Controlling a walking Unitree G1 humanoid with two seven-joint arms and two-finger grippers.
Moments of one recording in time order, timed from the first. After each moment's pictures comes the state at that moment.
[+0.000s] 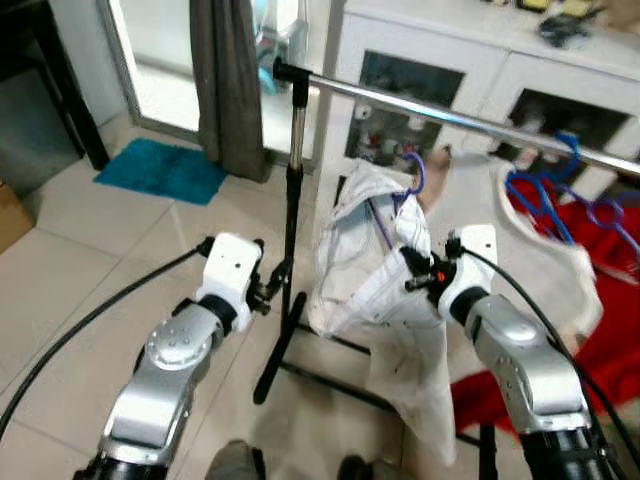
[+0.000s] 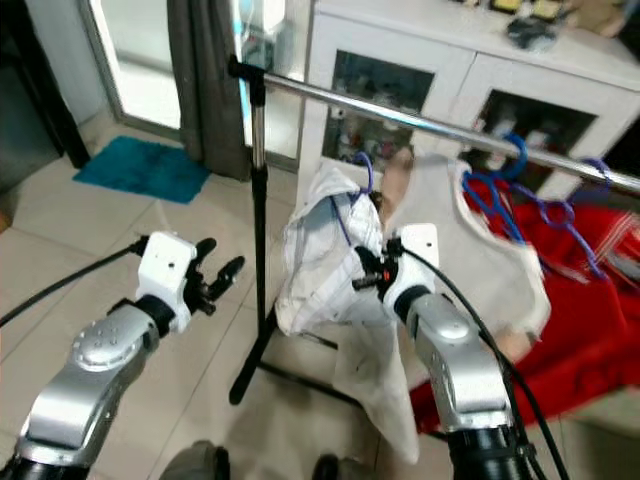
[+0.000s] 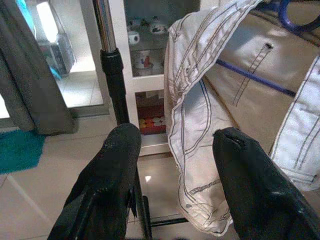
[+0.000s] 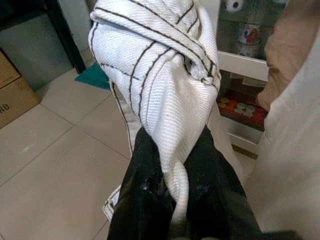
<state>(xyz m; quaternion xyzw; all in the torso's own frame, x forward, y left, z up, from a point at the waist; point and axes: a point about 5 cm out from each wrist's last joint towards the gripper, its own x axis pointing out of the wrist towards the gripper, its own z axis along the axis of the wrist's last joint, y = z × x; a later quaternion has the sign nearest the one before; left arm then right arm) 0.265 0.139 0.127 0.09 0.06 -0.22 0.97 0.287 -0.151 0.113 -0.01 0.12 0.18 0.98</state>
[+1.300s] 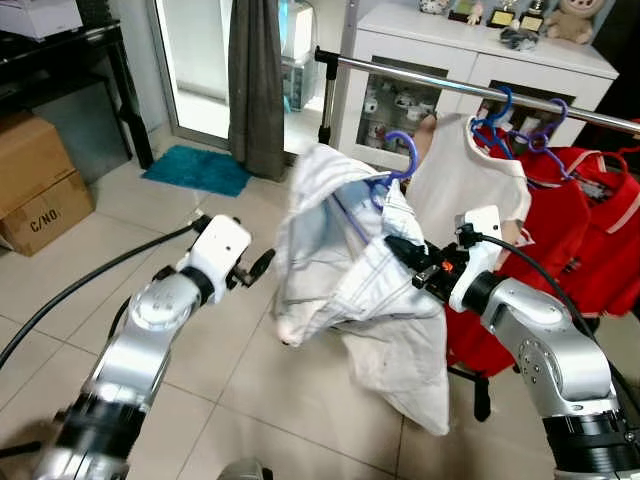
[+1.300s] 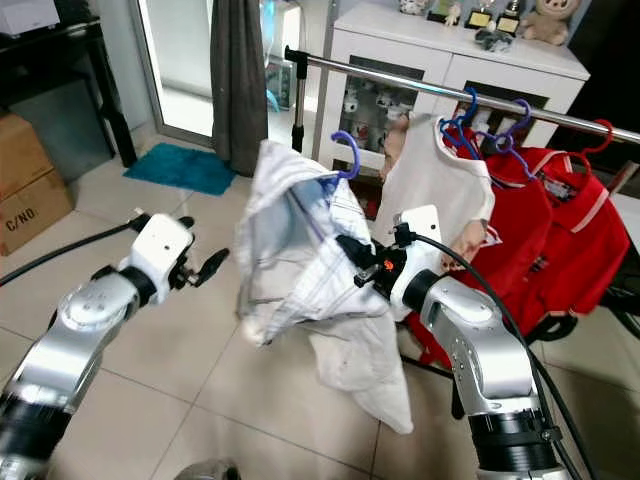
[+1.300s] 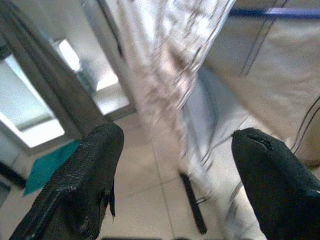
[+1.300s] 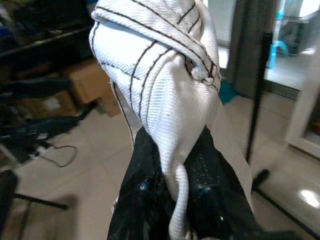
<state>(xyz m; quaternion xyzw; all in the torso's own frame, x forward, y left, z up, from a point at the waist) 0.309 0.168 0.129 0.23 0.05 -0.25 0.94 0.287 -0.153 0.142 0.02 0.07 0.34 0.94</state>
